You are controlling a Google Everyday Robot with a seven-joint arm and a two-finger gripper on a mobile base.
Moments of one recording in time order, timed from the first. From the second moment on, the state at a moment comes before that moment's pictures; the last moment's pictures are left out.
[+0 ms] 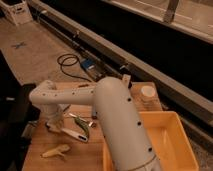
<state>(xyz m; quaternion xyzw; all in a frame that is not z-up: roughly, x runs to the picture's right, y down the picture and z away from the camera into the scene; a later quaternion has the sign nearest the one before) -0.265 0.234 0.808 -0.14 -0.43 -0.87 0.17</state>
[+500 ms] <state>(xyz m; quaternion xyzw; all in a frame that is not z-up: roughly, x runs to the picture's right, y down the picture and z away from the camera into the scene) -0.255 0.271 0.783 -0.14 -0.45 -0.87 0.15</state>
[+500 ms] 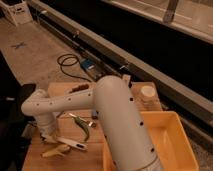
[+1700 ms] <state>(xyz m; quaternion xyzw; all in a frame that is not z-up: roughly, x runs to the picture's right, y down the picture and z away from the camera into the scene) -0.235 0.198 0.812 -0.14 -0.43 -0.87 0.20</state>
